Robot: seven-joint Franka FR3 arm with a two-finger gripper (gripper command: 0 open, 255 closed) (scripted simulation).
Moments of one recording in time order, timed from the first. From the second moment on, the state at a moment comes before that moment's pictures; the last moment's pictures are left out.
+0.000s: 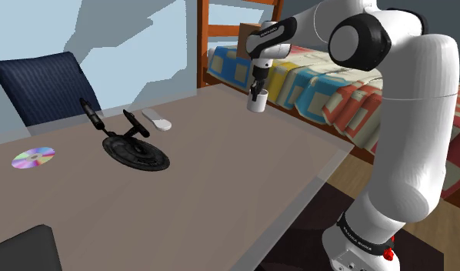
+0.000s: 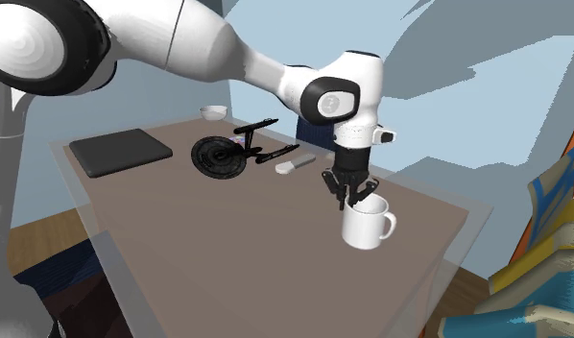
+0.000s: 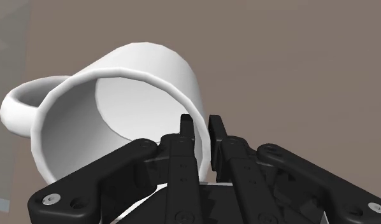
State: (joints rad) arm -0.08 0.42 -0.34 -1.61 0.16 2.02 -0.74
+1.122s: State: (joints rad) arm -0.08 0.38 -0.35 -1.43 0.14 1.81 -0.72
